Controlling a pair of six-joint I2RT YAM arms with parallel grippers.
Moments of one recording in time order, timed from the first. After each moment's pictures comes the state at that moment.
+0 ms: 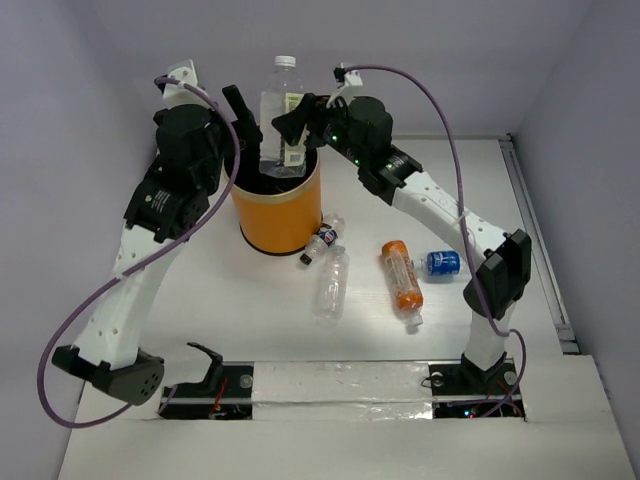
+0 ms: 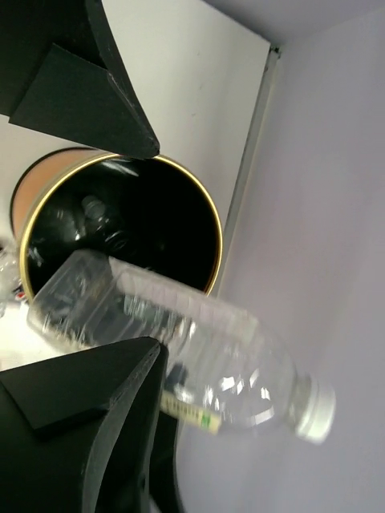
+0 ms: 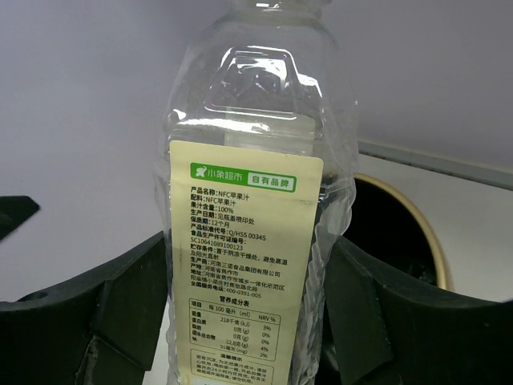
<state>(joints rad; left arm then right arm) -0.46 1.28 1.70 -0.56 -0.48 -0.37 0.69 1.86 1.88 0.05 -0.06 0.52</state>
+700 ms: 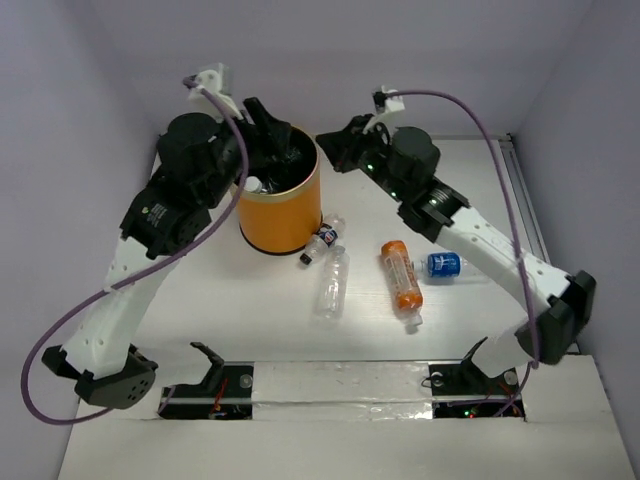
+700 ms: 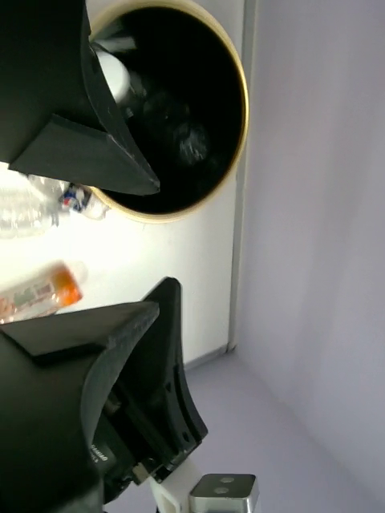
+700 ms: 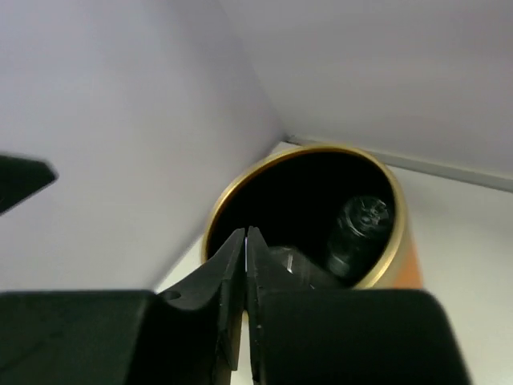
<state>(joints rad) -0.57 1.22 1.77 -0.61 -0.25 -0.46 0.75 1.56 1.58 0.10 0.05 0.42</state>
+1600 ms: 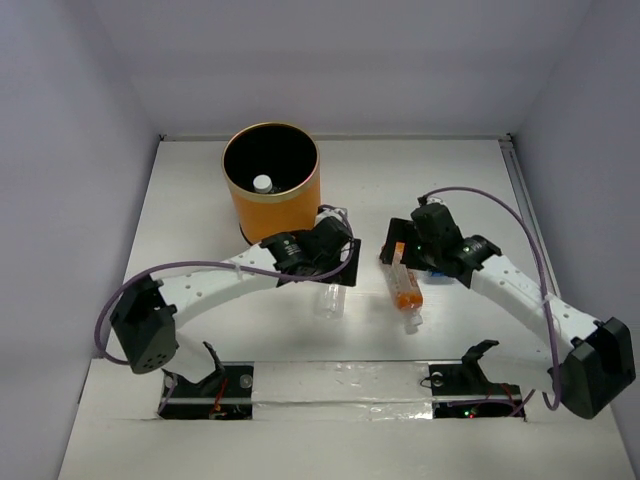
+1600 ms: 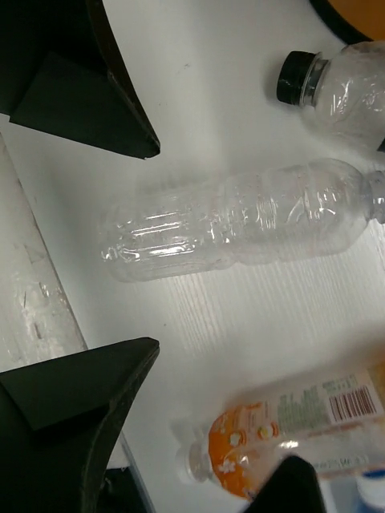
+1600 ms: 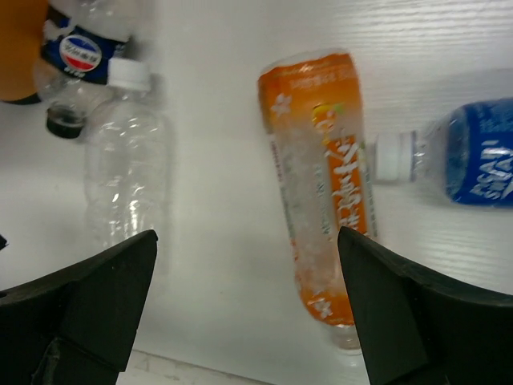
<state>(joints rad) -0.98 1.42 1.14 -0.65 -0.21 -0.69 0.60 1.12 0.86 -0.58 0.15 0.67</state>
